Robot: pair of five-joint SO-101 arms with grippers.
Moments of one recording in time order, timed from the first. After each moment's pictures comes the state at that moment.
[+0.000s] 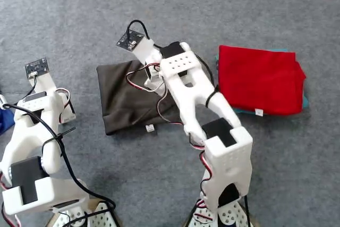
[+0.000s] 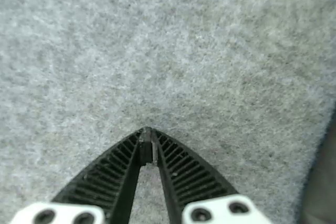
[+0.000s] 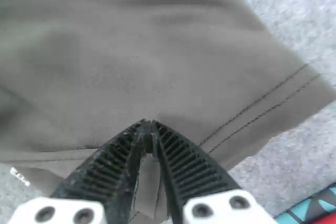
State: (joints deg) left arm -24.0 -6.1 45.8 42.5 4.2; right arm -23.2 24.2 -5.1 66.9 35.0
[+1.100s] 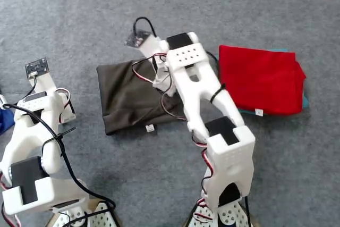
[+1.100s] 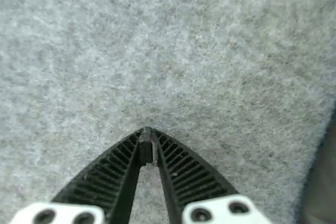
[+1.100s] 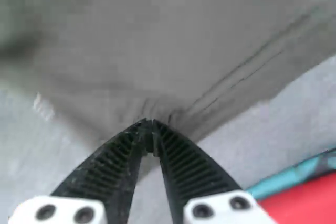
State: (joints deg) left arm -24.0 -6.1 45.8 42.5 4.2; right arm -20.5 24.7 -13.5 79.3 37.4
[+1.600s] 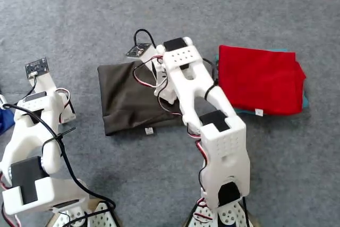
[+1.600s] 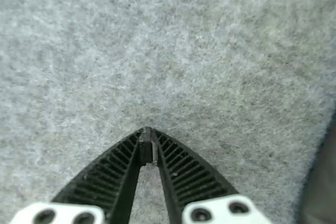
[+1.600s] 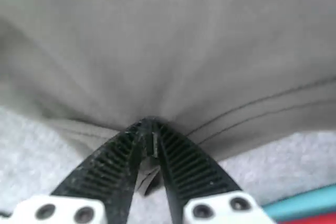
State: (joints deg) left arm -24.0 -6.1 45.8 42.5 4.2; right arm -20.3 33.2 -16.6 89.3 37.4
